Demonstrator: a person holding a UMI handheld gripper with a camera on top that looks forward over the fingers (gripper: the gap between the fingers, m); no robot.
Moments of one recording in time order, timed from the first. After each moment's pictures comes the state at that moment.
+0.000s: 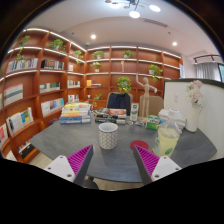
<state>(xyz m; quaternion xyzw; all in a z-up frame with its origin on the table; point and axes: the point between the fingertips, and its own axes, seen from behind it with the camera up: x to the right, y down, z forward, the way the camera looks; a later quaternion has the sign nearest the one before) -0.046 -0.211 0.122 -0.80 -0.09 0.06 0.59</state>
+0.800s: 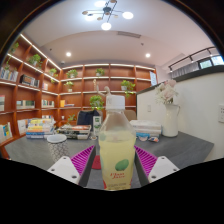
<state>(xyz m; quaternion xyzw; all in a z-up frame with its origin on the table) 0.106 -0.124 0.103 -0.73 0.03 -0.01 0.68</state>
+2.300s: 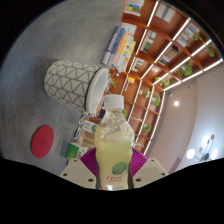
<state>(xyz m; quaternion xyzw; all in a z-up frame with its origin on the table) 0.016 0.009 0.160 -0.39 -0.59 -0.56 0.42</state>
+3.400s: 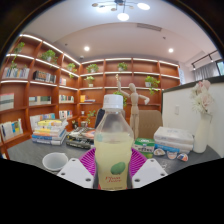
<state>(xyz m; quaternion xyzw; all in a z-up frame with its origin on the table) 0.041 0.012 0.130 -0.75 -0.08 0.06 0.66</state>
